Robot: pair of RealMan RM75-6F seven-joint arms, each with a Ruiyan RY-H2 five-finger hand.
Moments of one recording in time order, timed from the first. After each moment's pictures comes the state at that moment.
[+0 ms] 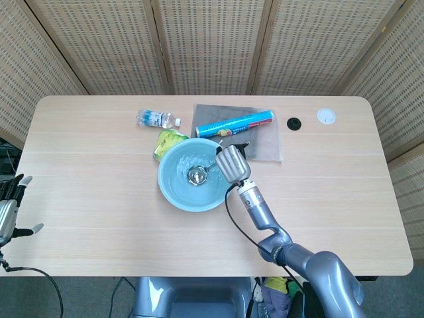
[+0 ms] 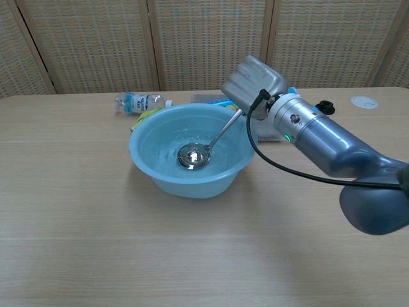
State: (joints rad) left arm -0.18 -1.06 -0.08 -1.66 1.25 1.27 0.10; right arm 1.03 -2.04 0.15 -0.64 -1.21 1.12 -0.93
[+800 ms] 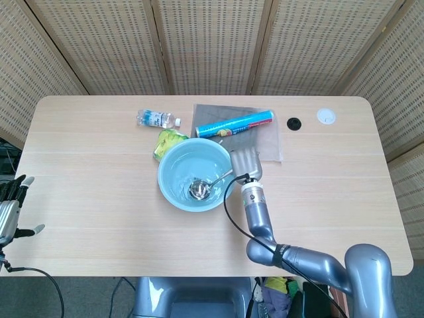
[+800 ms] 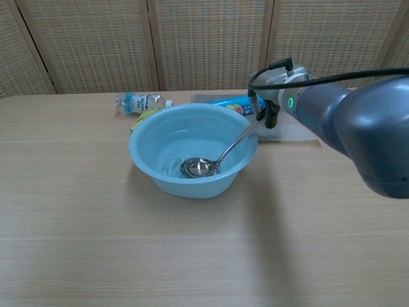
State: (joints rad) left arm -0.18 -1.06 -0.07 -1.66 1.25 1.26 0.11; right arm 0.98 -1.83 0.49 -1.31 -0.53 1.10 -1.26
